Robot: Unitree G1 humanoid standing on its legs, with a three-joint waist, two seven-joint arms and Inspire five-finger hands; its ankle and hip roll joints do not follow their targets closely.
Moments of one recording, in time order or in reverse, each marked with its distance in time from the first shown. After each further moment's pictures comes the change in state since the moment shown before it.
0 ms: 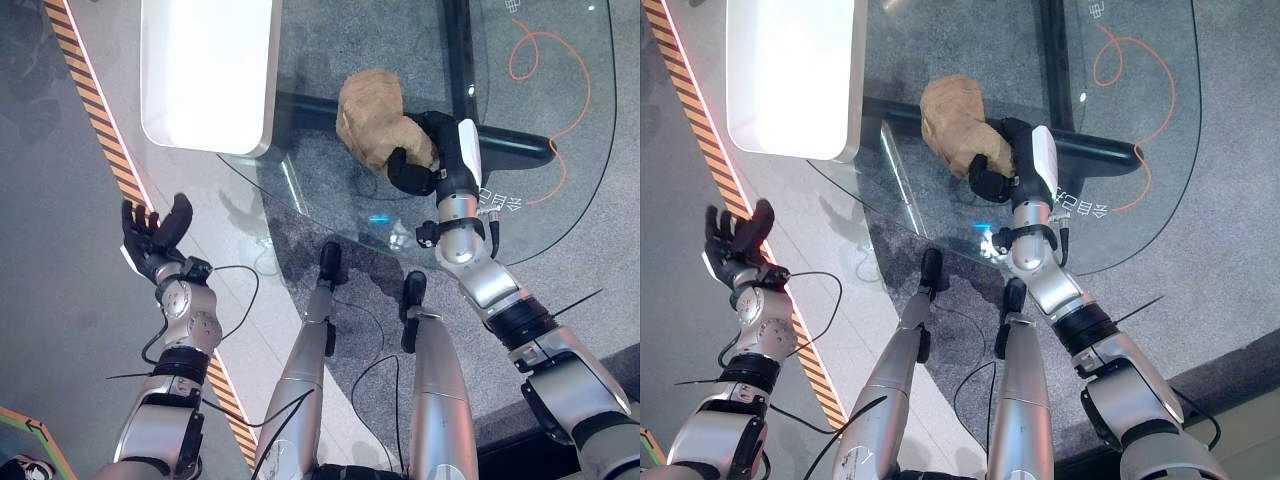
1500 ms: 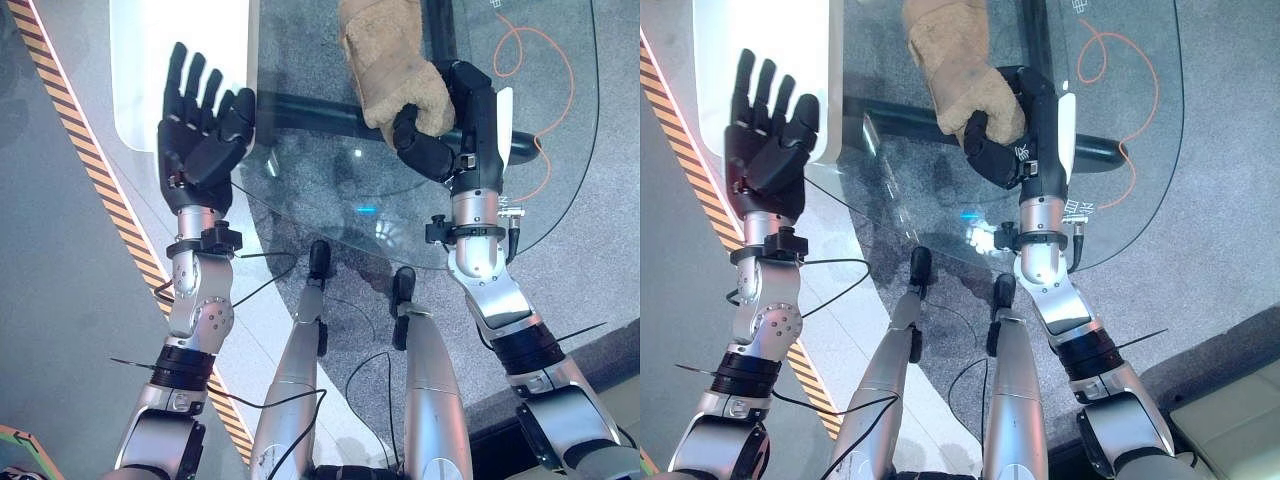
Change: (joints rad) left arm 0.045 -0.005 -0.094 -0.508 -0.108 0.226 -0.469; right arm 0.111 0.060 -0.170 -0.235 -0.076 -0.164 0.069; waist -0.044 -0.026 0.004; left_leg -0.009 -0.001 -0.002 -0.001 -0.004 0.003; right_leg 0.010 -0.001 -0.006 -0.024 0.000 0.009
